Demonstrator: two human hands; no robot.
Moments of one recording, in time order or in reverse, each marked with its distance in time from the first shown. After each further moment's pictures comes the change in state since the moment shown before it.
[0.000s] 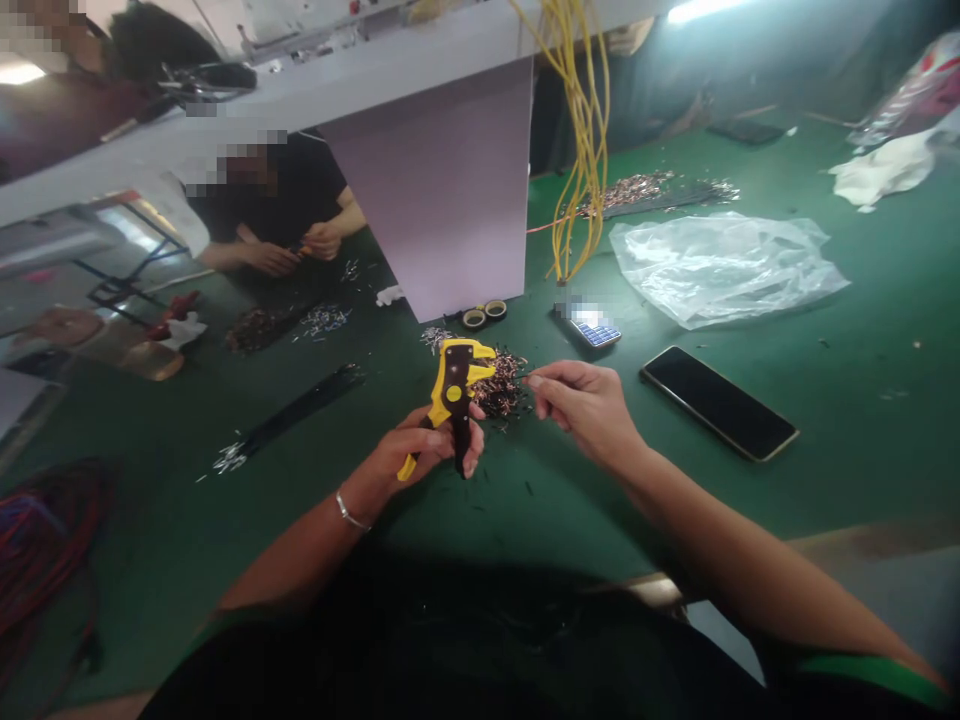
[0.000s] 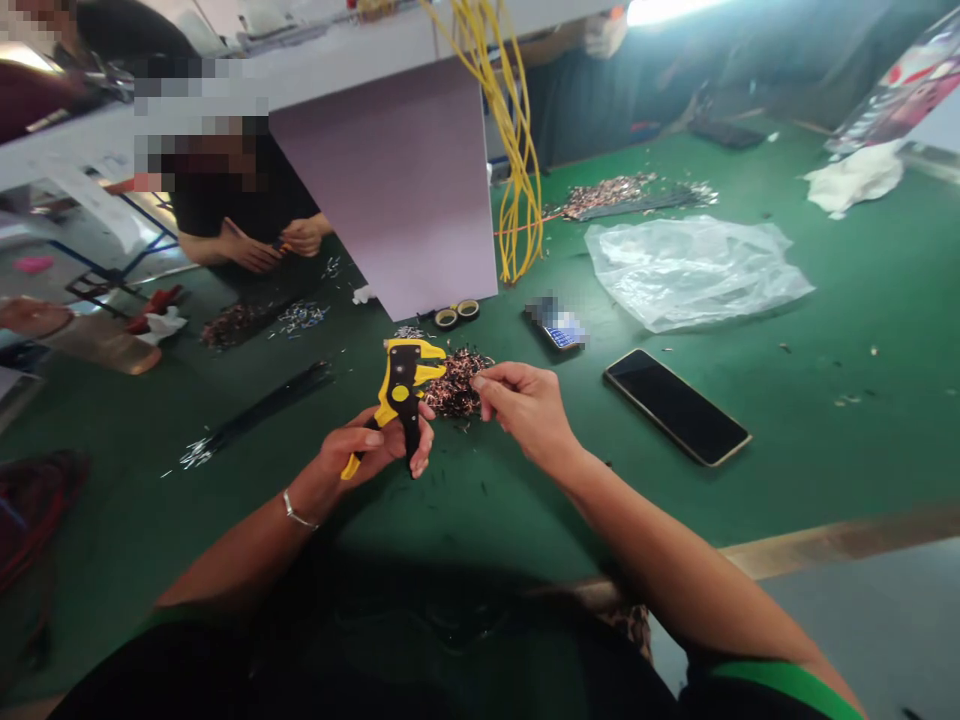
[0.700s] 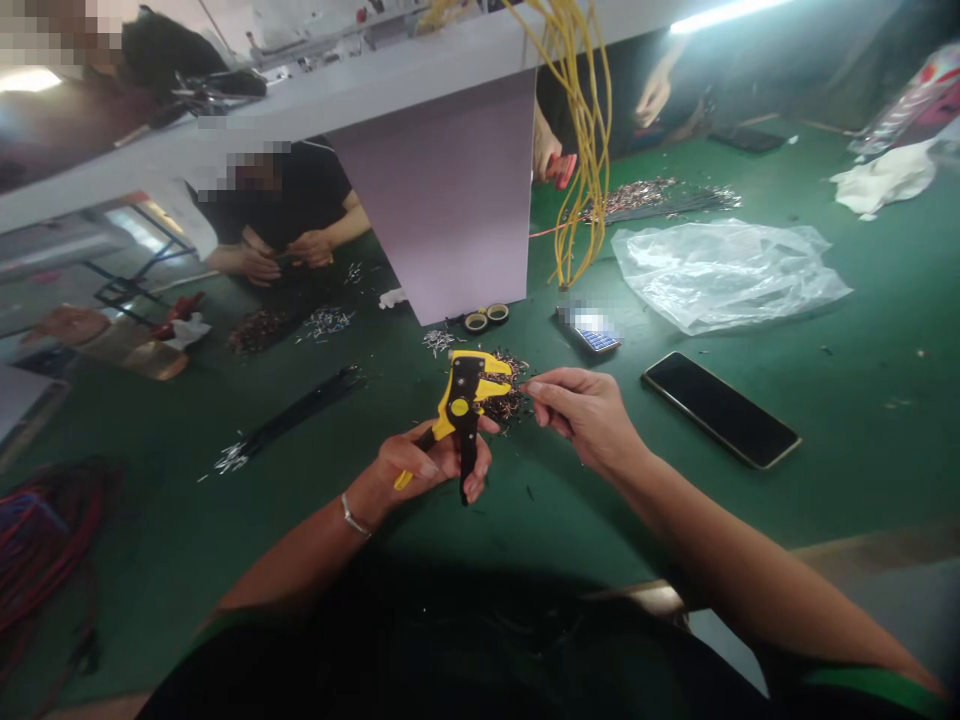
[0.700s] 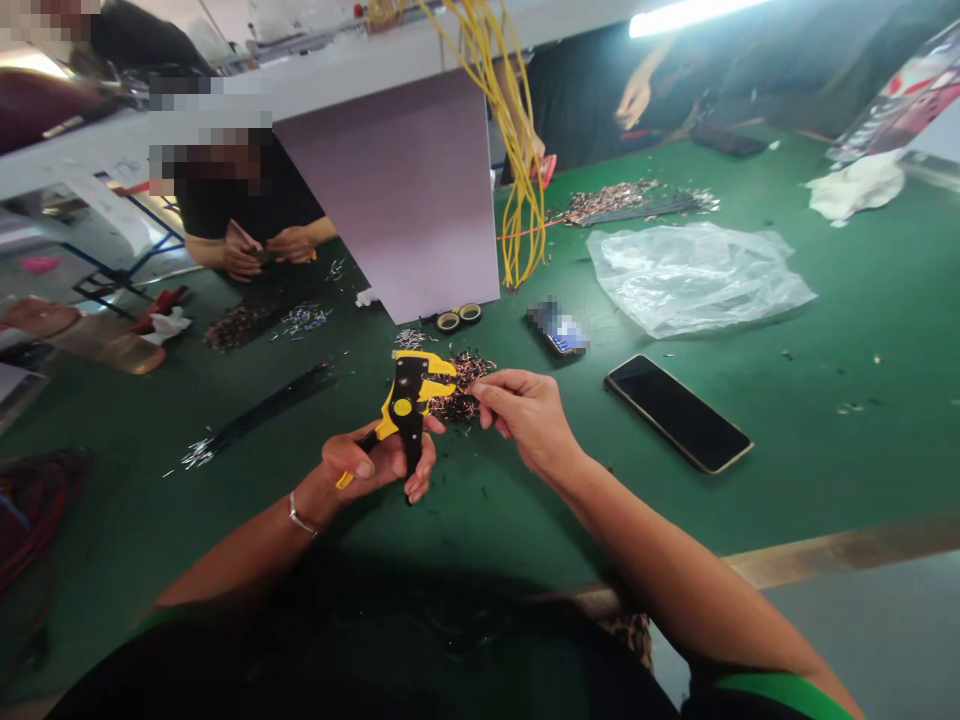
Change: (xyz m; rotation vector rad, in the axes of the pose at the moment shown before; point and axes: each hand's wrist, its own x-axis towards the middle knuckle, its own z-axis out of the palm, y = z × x) left_hand 0.001 0.000 0.003 -0.203 -0.161 -0.135; right_hand 0.001 0.001 0.002 0.187 -0.036 0.072
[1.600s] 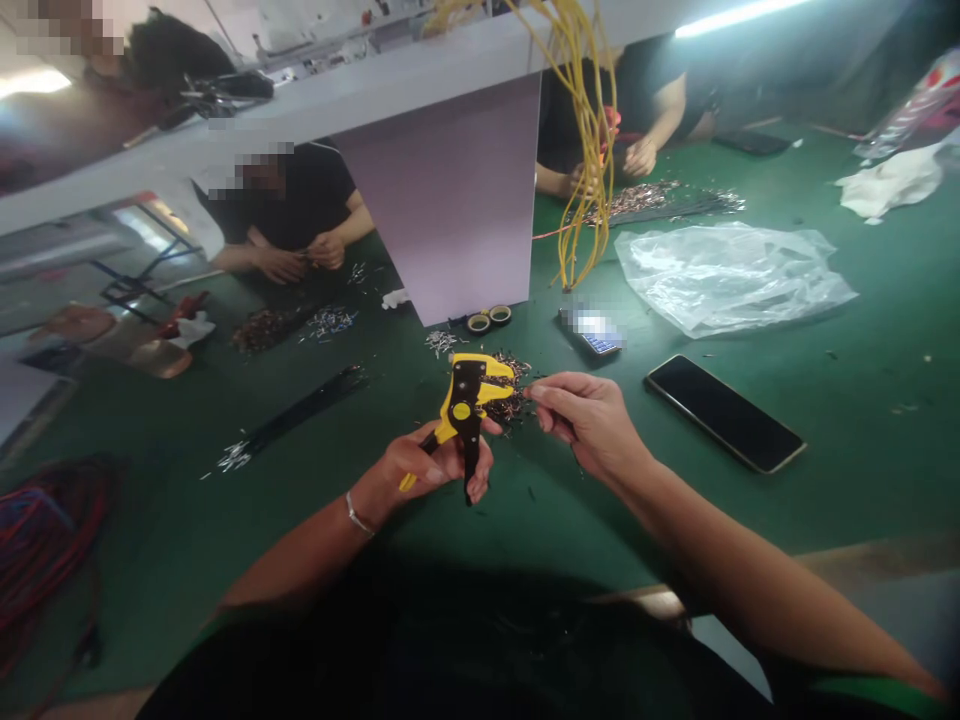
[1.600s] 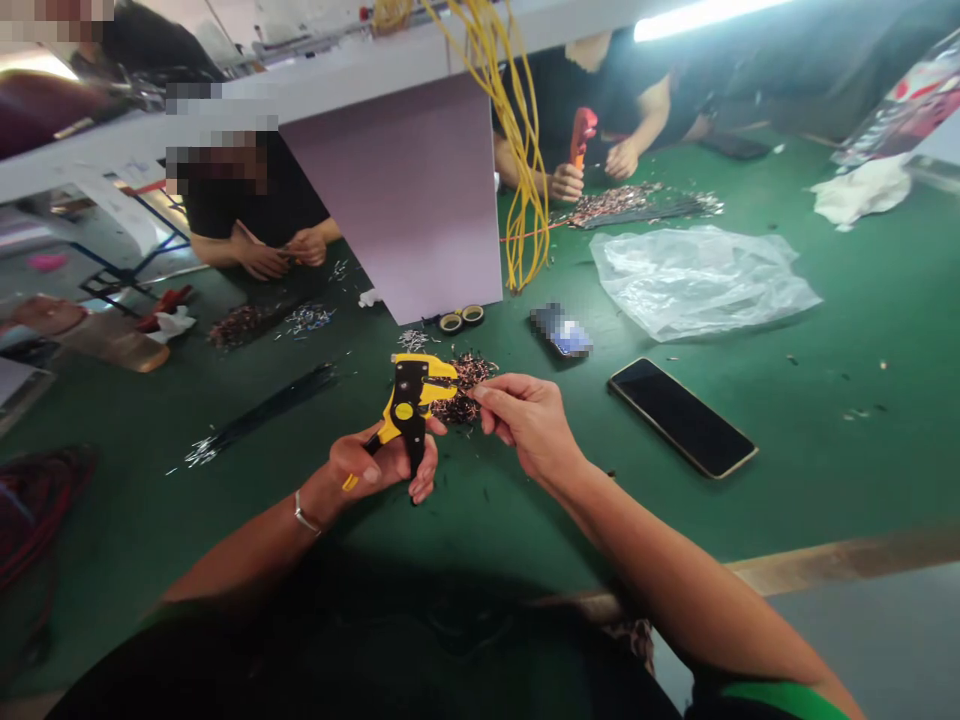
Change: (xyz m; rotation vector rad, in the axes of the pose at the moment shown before) left_hand 0.000 -0.006 -0.005 0.012 -0.023 0.014; right_hand -0.005 0.000 0.003 0.053 0.002 0.030
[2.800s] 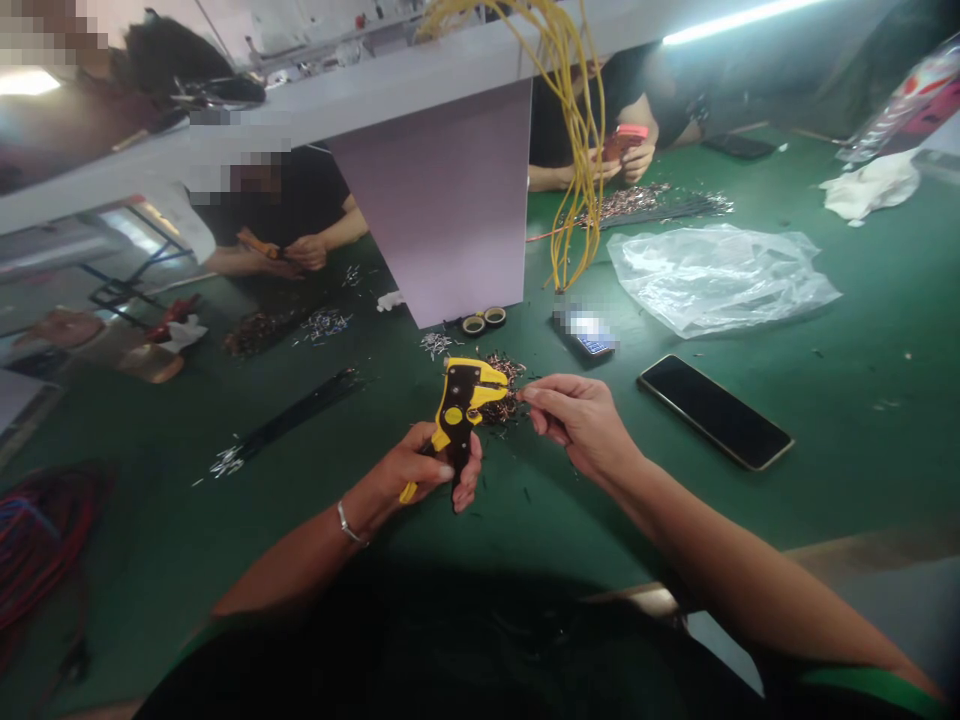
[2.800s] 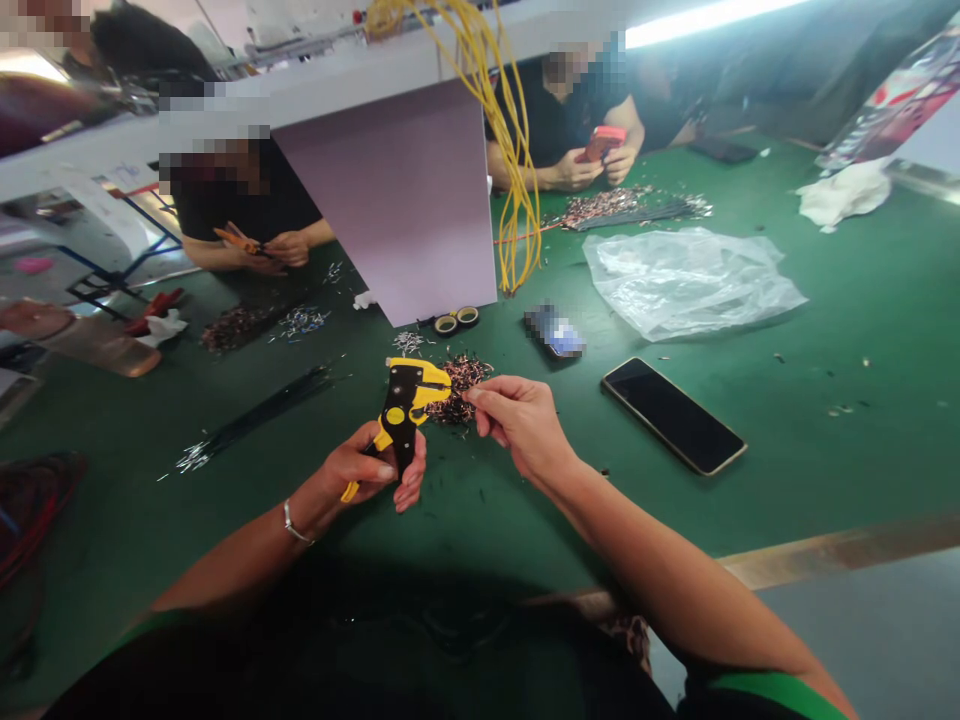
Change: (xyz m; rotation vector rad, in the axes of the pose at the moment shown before) left_hand -0.002 0.002 0.018 0.080 0.160 0.056; right_hand 0.000 -0.003 0.004 -0.008 0.011 0.039
